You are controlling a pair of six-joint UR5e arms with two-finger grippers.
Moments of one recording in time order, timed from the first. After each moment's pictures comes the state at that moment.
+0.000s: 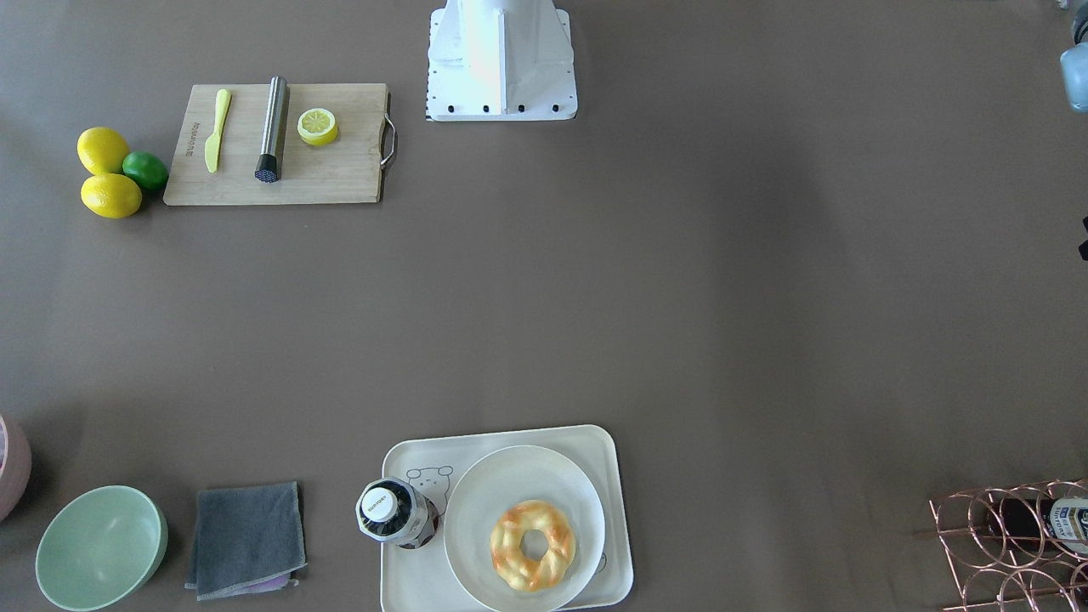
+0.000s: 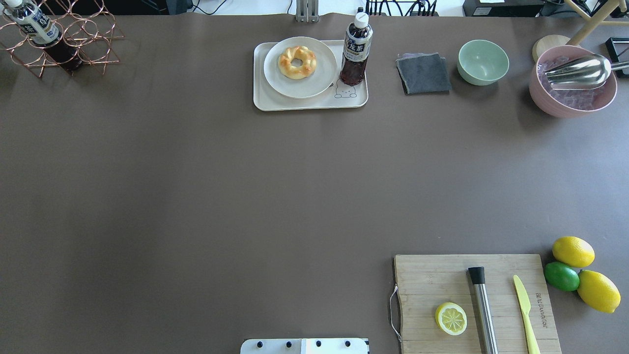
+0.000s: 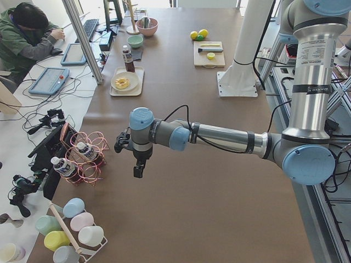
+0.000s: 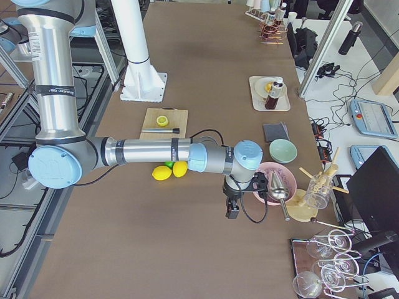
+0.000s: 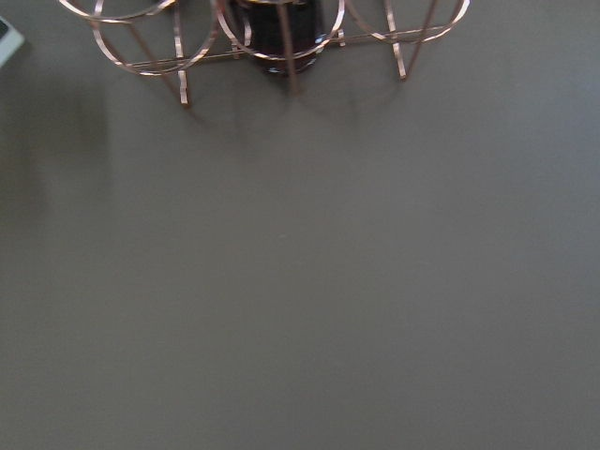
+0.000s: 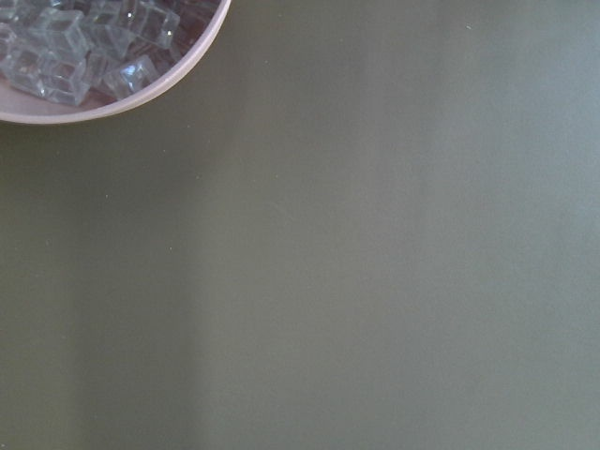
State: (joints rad) left arm -1.44 -1.58 -1.68 -1.70 -2.24 -0.07; right arm 1.53 -1.52 1.58 -1.70 2.26 -0.09
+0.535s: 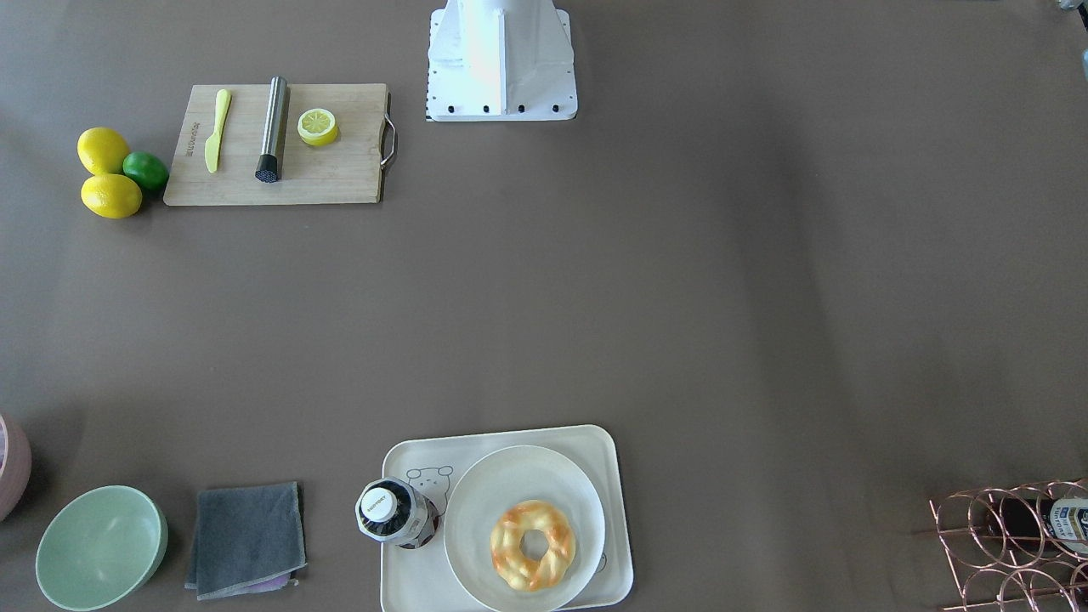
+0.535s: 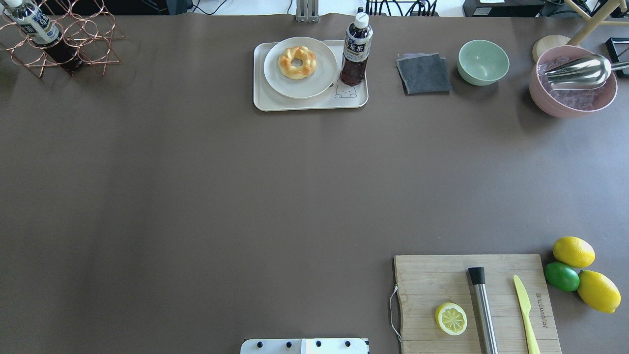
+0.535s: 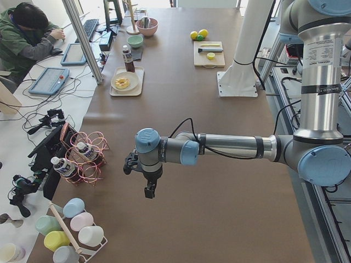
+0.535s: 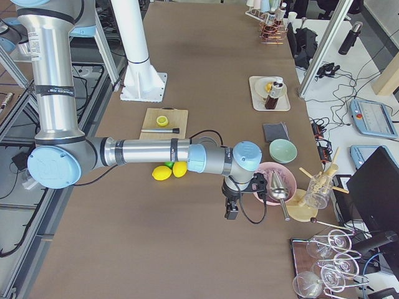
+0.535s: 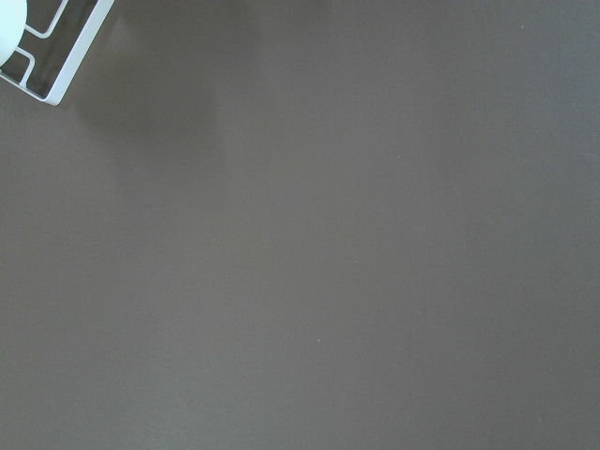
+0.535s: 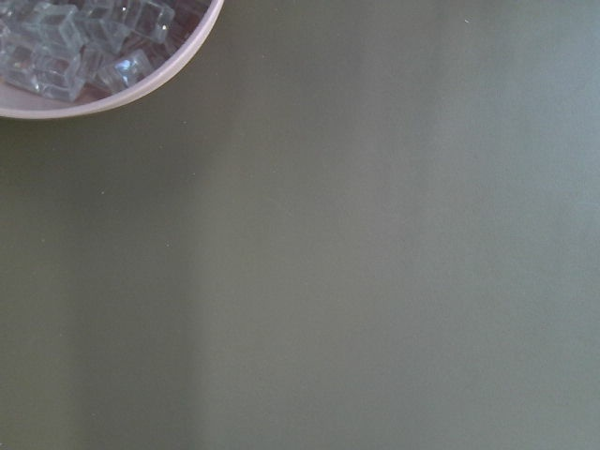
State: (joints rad) left arm -1.49 -1.52 -1.64 -1.64 -2.25 0.06; right arm 1.53 -1.52 1.58 -1.70 2.26 -0.09
